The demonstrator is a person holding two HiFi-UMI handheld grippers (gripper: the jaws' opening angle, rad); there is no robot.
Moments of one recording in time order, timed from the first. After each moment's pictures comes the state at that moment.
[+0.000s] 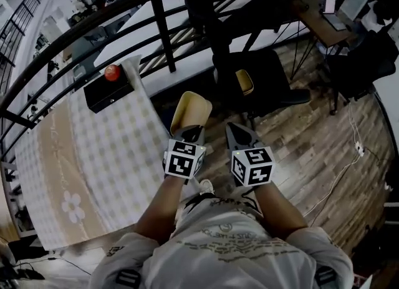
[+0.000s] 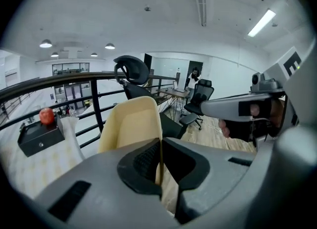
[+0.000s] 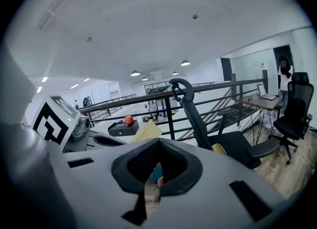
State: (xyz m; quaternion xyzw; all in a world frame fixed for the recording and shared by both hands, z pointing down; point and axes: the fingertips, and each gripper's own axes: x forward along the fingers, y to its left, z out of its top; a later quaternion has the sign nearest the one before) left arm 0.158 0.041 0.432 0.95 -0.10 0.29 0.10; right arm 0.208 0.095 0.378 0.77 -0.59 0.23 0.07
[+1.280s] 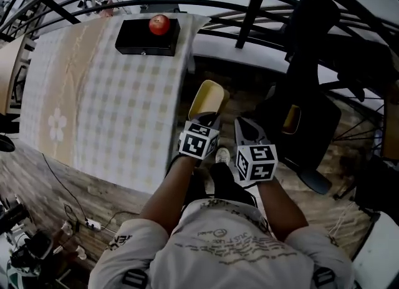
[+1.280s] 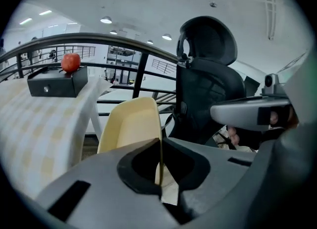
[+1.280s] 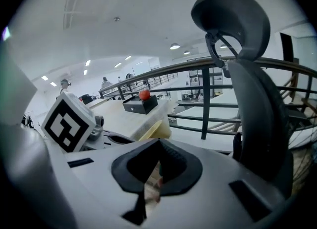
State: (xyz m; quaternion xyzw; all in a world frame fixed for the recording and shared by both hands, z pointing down) left arm 0.238 -0.117 0.576 0.86 -0.33 0.28 0.29; right arm 0.288 -0.096 0.504 0.55 -0.76 0.27 0.20
